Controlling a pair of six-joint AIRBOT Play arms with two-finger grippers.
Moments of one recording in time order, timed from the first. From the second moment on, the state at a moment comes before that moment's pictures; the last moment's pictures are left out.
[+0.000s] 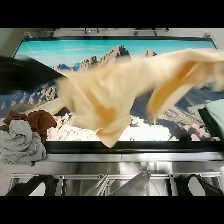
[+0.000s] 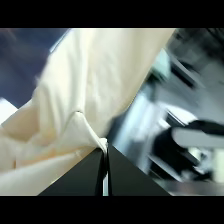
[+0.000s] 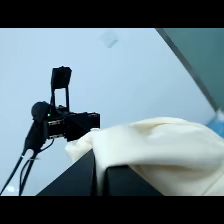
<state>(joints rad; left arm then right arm) 0.09 -0.90 1.47 -2.69 1.59 2.10 -0.54 -0.77 0.87 0.37 1.68 0.76</state>
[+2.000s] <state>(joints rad) 0.07 -1.49 0.99 -2.45 1.44 1.99 -0.69 -1.41 1.01 -0.73 1.08 1.00</state>
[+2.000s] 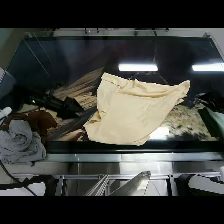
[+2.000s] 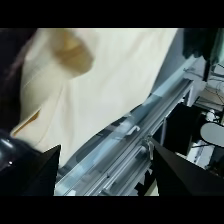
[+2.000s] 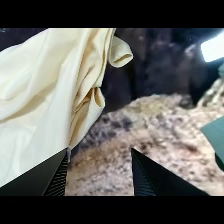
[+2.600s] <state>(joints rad) -0.20 -1.56 0.73 -2.50 1.24 1.99 -0.69 -1.41 1.01 -0.74 1.14 1.02</state>
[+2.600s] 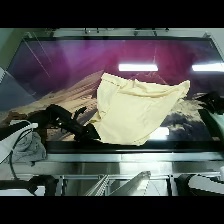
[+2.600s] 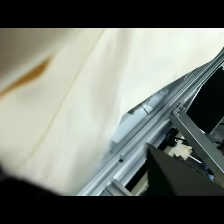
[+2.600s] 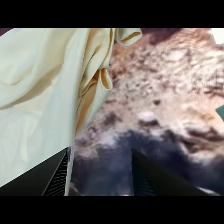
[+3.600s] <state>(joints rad) -0.06 -1.65 1.00 -2.56 1.39 2.05 -0.42 -1.68 1.01 -0.58 0.88 1.13</state>
